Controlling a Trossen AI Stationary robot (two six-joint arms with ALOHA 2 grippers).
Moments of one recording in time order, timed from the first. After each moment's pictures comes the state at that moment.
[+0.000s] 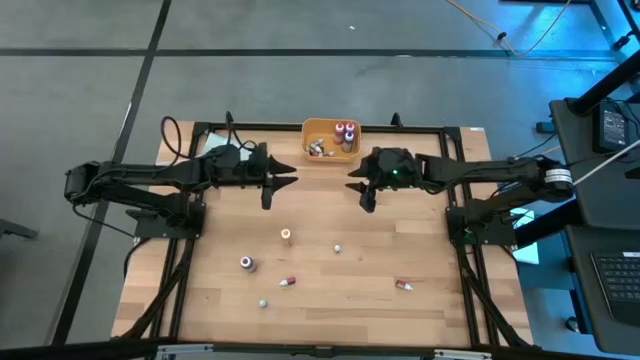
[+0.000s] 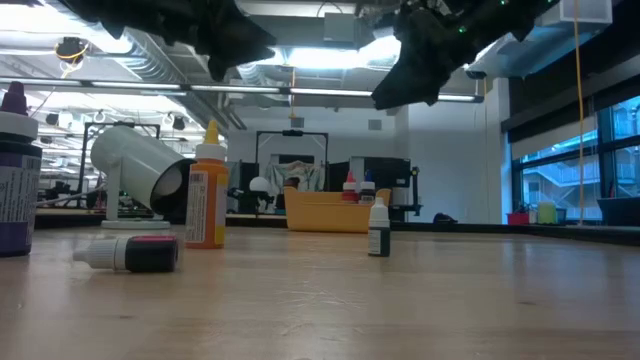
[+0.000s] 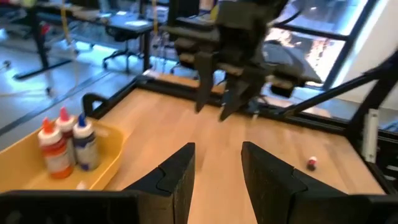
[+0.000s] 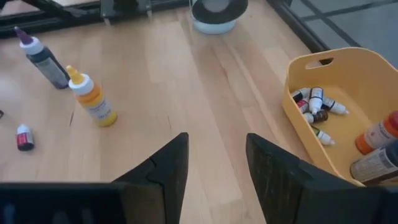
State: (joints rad) left arm 0.21 1.01 0.63 0.22 0.04 -0.16; right arm -0.15 1.30 0.88 -0.14 0.06 0.10
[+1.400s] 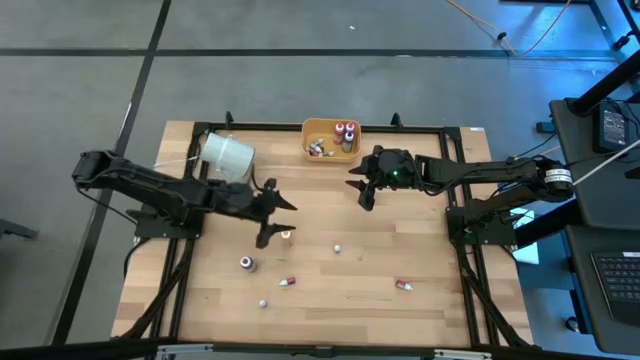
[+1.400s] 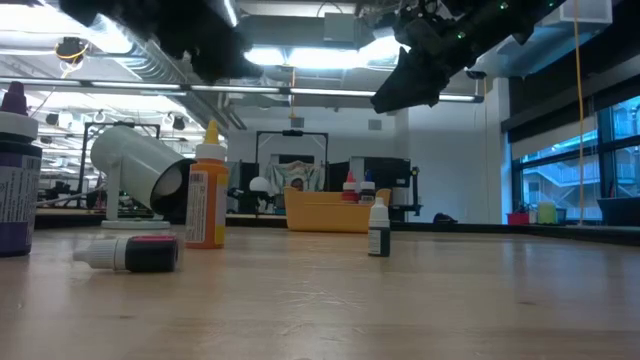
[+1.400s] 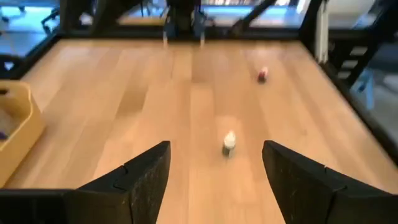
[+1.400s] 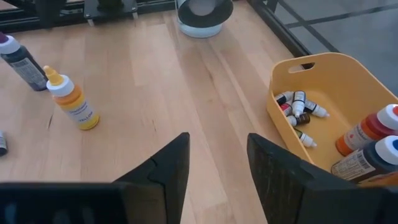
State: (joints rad) left arm -0.14 1.11 0.63 0.07 -0.12 -0.08; right arm -0.15 1.31 0.86 -0.11 0.12 0.07
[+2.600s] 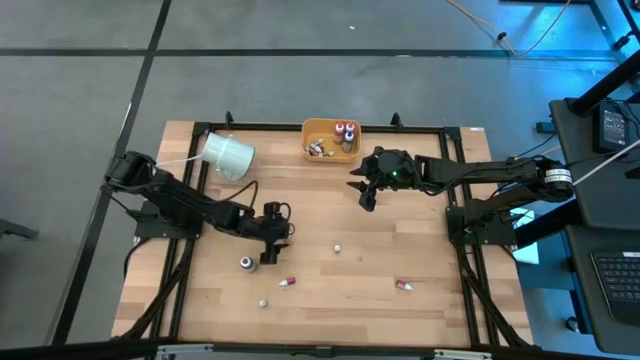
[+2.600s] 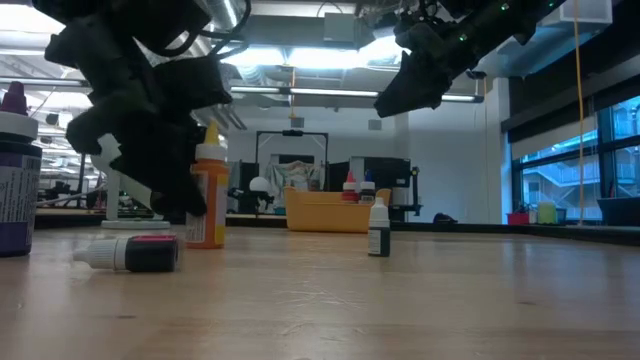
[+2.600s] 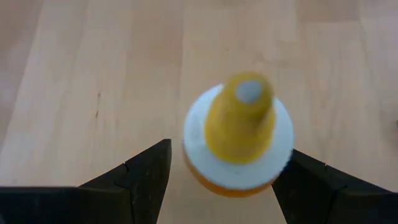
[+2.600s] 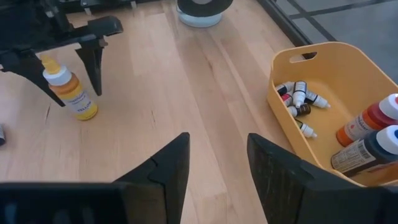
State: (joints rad) left arm -0.25 1.48 0.63 -0.07 -0.25 -0.18; right arm -0.15 1.31 0.86 -0.14 0.12 0.07
